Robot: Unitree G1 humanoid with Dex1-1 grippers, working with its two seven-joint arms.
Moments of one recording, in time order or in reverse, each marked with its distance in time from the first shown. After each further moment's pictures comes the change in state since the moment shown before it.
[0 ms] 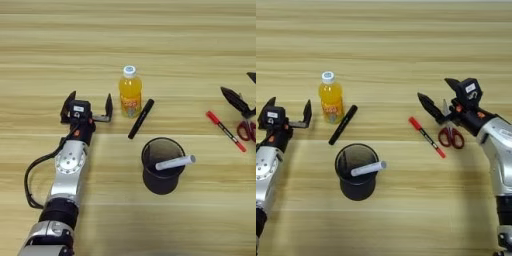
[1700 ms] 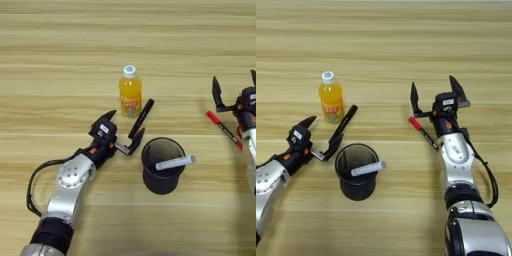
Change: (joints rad) left arm 0.151 0.082 -0.196 -0.211 -0.053 0.207 -0.401; right arm -0.169 0.209 0.021 0.736 -0.218 -0.864 -0.445
